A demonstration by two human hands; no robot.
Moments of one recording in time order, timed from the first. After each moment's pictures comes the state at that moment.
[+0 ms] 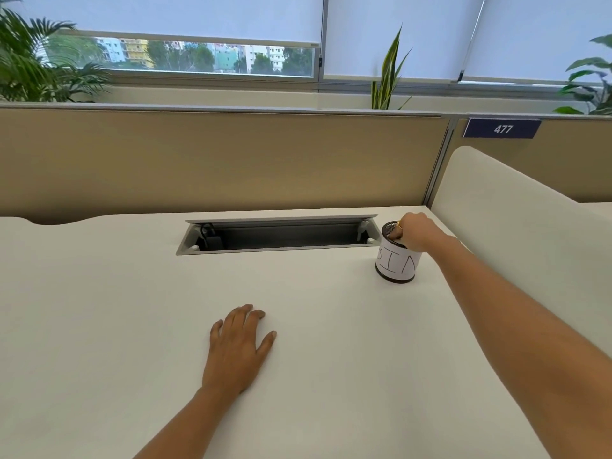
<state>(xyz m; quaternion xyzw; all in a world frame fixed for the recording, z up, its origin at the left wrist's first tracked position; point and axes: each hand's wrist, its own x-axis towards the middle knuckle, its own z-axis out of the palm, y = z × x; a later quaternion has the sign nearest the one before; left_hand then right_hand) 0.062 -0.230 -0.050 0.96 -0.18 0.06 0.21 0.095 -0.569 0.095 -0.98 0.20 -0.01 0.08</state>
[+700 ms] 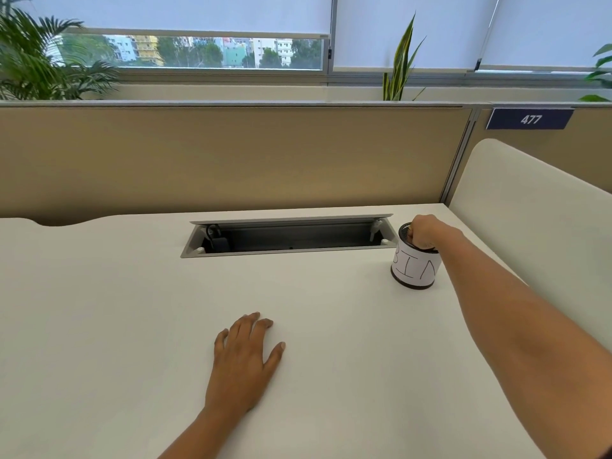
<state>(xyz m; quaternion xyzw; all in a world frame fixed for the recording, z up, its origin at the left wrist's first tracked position) 0.059 -0.231 -0.045 0.96 -0.17 0.06 0.21 0.133 -0.580 0.081 -0.96 0.27 0.06 0.05</state>
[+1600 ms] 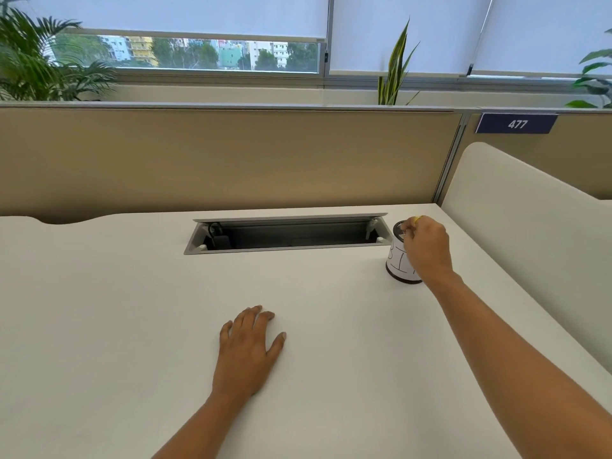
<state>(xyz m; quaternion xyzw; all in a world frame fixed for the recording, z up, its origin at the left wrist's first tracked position) 0.061 -0.229 -0.051 0.96 -0.17 0.07 0.23 0.081 -0.539 0.063 -0.89 0.22 -0.33 0.21</state>
